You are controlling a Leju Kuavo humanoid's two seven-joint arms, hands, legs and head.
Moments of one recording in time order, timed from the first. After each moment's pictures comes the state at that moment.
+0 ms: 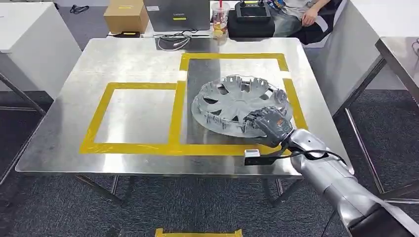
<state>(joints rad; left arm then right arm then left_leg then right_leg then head) -0.03 0.05 -0.28 -0.26 0.26 -0.01 -0.22 -0.77 -0.25 0.92 -0.69 0.73 -0.53 -0.55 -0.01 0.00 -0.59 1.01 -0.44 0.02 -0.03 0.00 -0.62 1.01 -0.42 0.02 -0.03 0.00</state>
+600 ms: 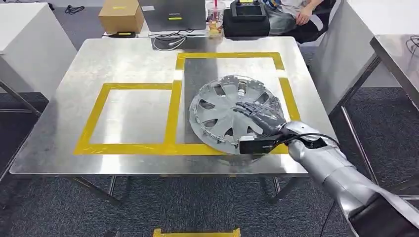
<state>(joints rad) -0.01 0.07 -0.28 -0.26 0.30 0.00 -0.22 -0.86 -0.24 1.00 -0.71 0.52 0.04 -0.39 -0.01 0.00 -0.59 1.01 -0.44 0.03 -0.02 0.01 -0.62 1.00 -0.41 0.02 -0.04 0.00</state>
